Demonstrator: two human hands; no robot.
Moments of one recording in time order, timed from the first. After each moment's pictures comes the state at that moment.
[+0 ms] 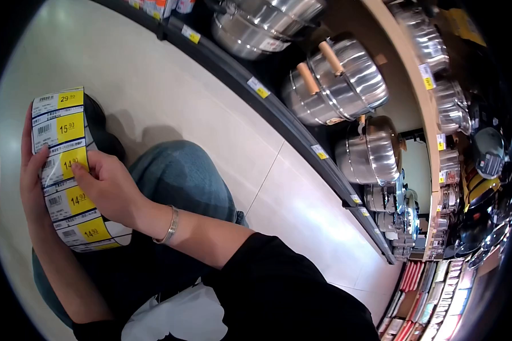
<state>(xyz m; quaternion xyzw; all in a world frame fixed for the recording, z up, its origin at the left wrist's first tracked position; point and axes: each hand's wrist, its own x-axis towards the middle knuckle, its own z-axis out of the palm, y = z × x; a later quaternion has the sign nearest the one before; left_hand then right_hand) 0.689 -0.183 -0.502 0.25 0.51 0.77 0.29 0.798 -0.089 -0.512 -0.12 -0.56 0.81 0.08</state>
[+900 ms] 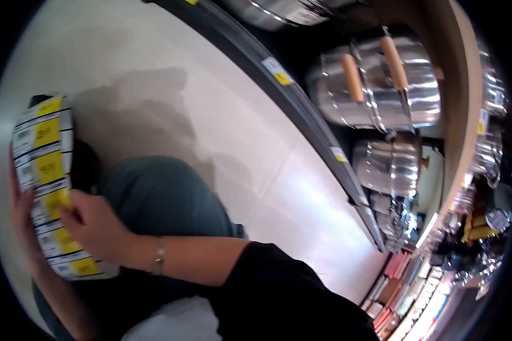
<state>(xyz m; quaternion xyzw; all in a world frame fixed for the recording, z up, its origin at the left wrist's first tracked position) 0.665 -0.137 -0.583 0.19 0.63 0.67 0.34 0.787 -0.039 -0.581 -0.22 -0.53 0.82 0.01</state>
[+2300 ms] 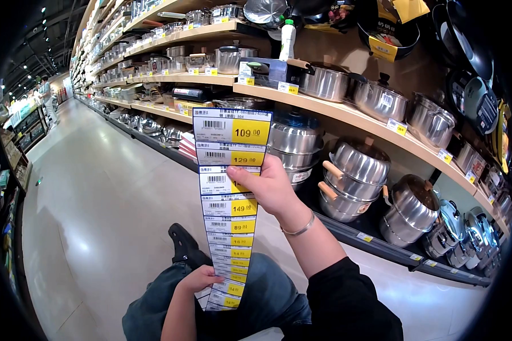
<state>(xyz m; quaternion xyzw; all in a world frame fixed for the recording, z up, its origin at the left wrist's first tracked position) 0.710 -0.163 -0.559 0.39 0.48 0.48 0.63 0.839 -0.011 -0.299 0.05 -0.66 0.66 0.36</state>
